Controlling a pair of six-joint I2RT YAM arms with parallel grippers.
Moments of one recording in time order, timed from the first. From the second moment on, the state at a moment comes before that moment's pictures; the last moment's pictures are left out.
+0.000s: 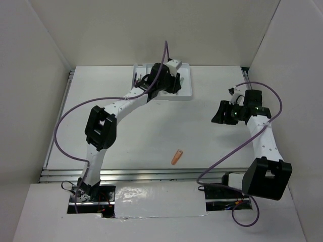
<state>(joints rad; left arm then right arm) -0.62 2.12 1.86 -0.21 0.15 -0.12 -0.22 1.27 1.08 -0.75 -0.58 -0.03</state>
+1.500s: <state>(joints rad) -0.16 1.54 1.48 -0.04 0.57 -0.18 0.72 1.46 1.02 -0.91 -0.33 -0.87</state>
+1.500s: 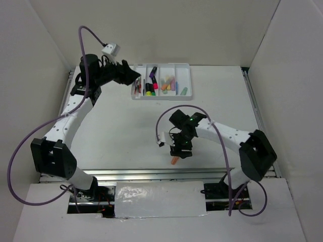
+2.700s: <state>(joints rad) -0.18 1.47 1.28 -0.23 0.58 -0.09 0.73 1.80 1.33 -0.86 -0.27 -0.98</state>
